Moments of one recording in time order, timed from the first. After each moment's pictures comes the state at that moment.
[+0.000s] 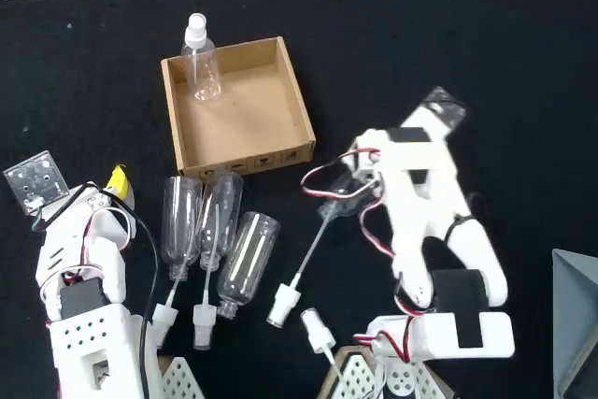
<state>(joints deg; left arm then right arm) -24.8 -79.3 87.9 29.1 8.1 -0.4 -2.9 35.0 54.7 -47.4</state>
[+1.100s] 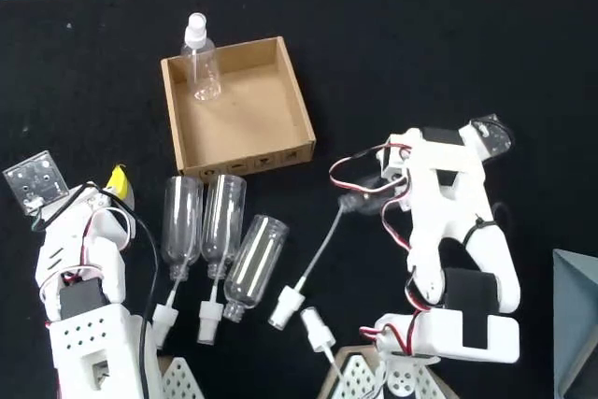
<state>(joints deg) -24.8 -79.3 87.9 29.1 8.1 6.5 -2.9 35.0 57.5 -59.0</state>
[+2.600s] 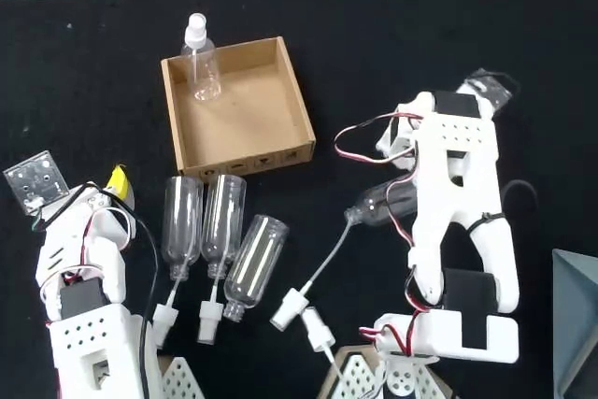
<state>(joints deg) -24.8 -79.3 87.9 29.1 8.1 5.7 -3.1 17.3 79.5 -39.1</state>
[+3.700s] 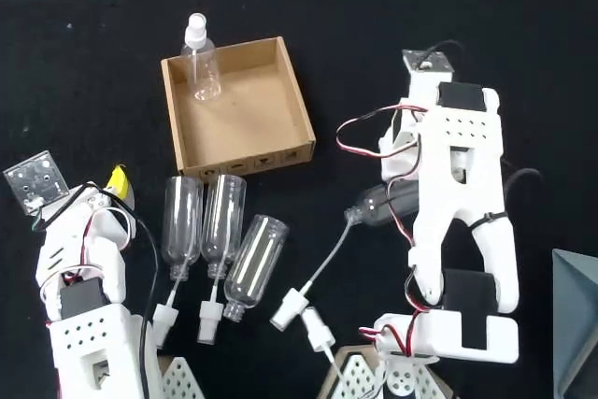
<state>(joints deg) -24.8 -79.3 87.9 29.1 8.1 5.7 -3.2 12.0 88.7 7.3</state>
